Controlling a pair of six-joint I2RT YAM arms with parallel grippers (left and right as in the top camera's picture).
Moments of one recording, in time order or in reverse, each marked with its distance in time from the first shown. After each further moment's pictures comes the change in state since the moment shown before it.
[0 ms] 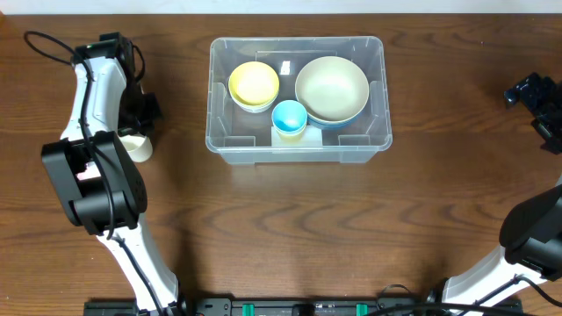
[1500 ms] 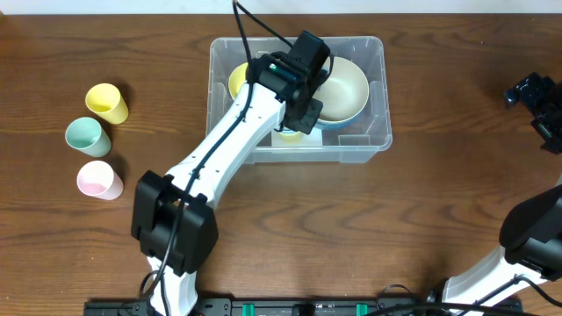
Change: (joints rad) left arm -0.773 -0.169 0.032 0.179 0.055 0.111; right arm 0.000 0.000 0.000 0.000 0.000 0.000
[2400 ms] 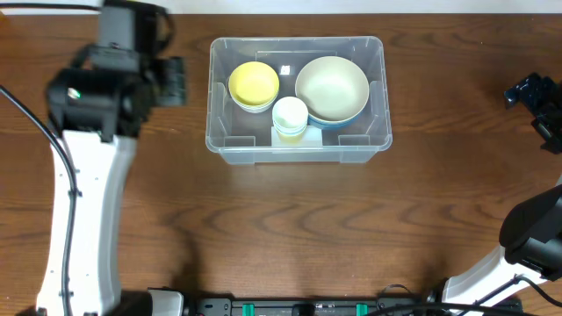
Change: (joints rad) left arm 0.473 -0.446 0.043 -0.167 -0.267 -0.053; right arm 0.000 0.000 0.000 0.000 0.000 0.000
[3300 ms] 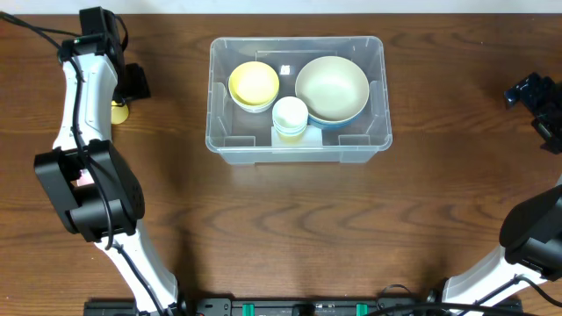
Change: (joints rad) left arm 0.318 0.568 -0.033 0.282 0.080 0.058; right arm 0.000 0.000 0.000 0.000 0.000 0.000
